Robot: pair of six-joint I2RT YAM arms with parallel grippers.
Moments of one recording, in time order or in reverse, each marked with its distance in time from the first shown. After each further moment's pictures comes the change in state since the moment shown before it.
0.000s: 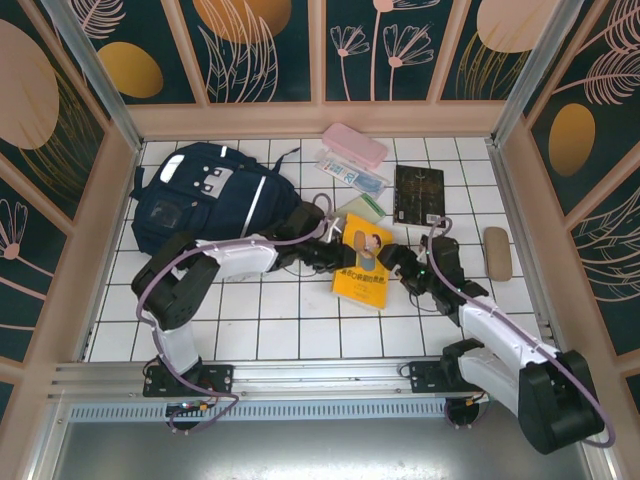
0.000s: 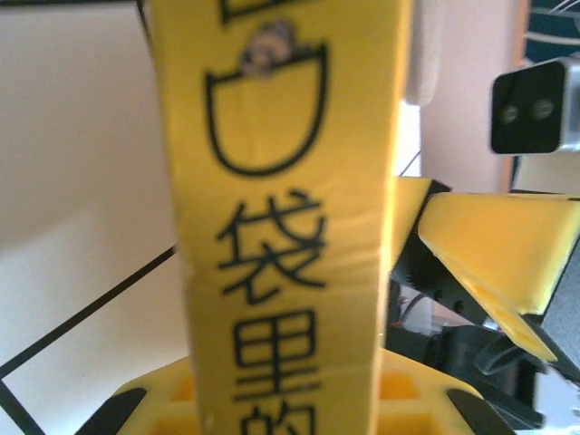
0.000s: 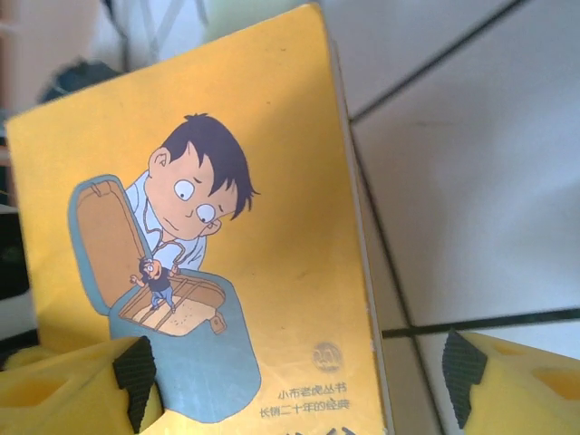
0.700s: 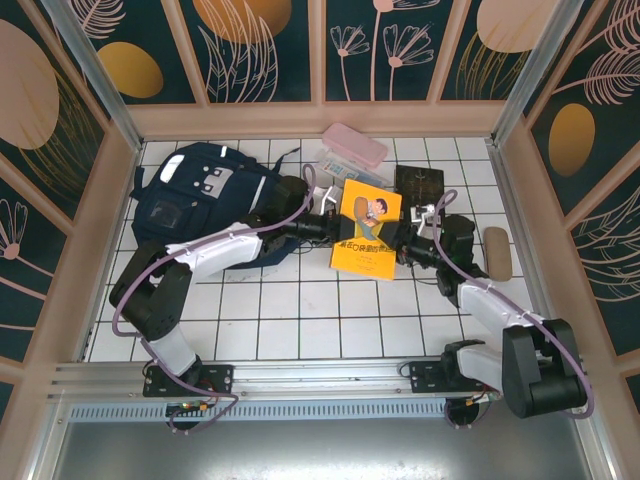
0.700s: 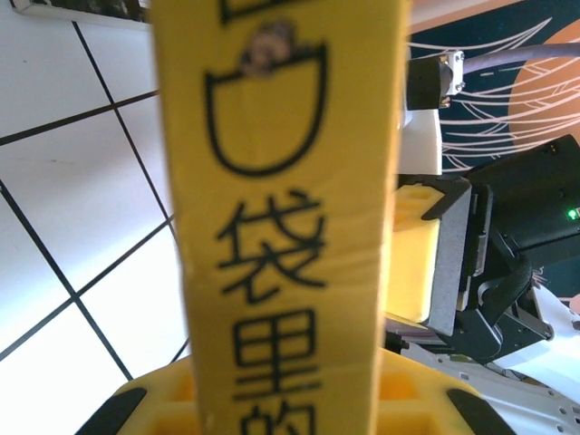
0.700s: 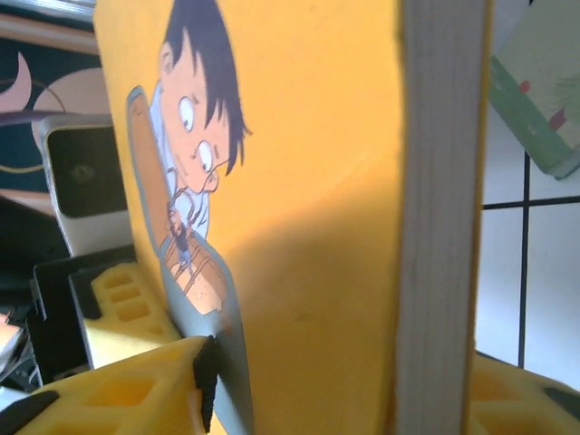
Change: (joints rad) left arm 0.054 -0.103 0.072 0.058 0.106 -0.031; right arm -0.128 0.206 0.073 0.469 -0.517 0.103
